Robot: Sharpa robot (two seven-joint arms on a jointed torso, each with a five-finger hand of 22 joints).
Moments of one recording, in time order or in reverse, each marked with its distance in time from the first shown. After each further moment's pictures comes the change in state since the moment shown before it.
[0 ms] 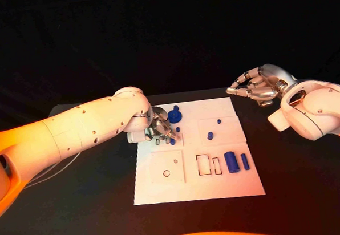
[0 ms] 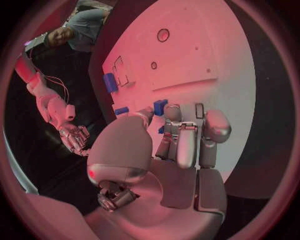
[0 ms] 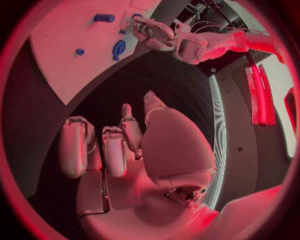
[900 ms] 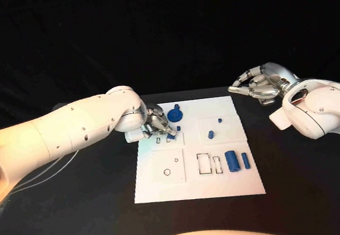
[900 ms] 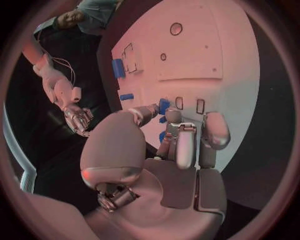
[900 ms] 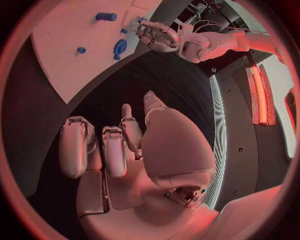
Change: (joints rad) left arm 0.000 -0.062 0.006 0.041 0.132 -0.115 0.002; left_hand -0.033 -0.116 0.416 -0.140 -0.029 -0.032 0.000 -0.043 0.021 0.036 -0.004 0.042 0.065 -0.008 -0.019 0.036 0.000 -0.001 0.015 -0.014 0.047 0.096; right arm 0.000 -0.001 0.000 -0.008 0.000 0.000 0.002; right_hand 0.000 0.000 0.000 0.000 0.000 -0.005 -0.002 0.000 0.001 0.000 0.000 0.000 0.000 0.000 0.000 0.000 0.000 0.000 0.000 0.000 0.000 0.000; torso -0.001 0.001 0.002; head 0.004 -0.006
